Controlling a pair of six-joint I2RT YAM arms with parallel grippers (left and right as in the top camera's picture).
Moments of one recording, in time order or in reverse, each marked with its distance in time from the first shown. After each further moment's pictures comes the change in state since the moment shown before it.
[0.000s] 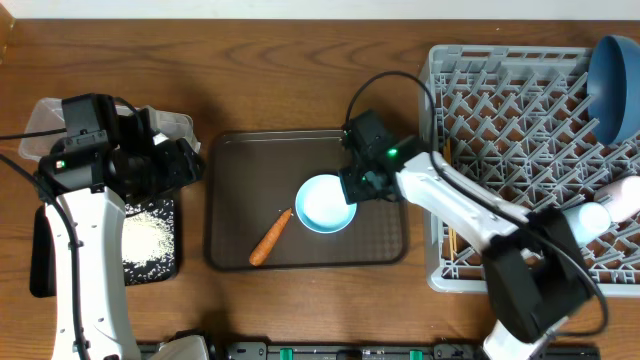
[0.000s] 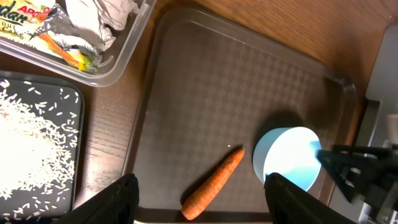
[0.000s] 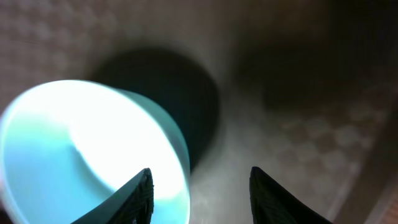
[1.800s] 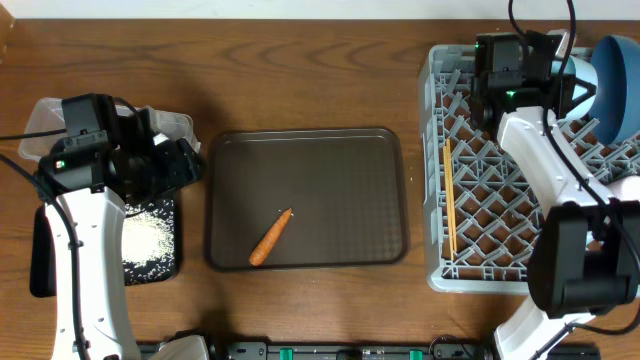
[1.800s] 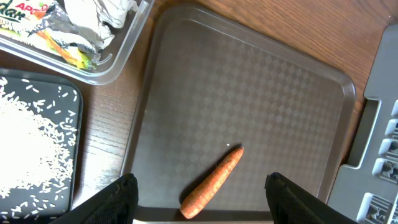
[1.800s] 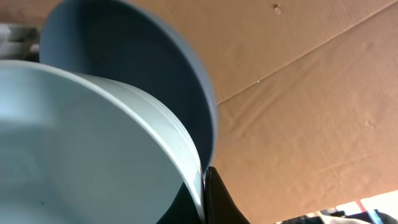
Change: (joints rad) left arm 0.000 0.000 0.000 -0.004 0.003 -0.004; right arm -0.502 0.010 0.157 0.278 1.526 -0.396
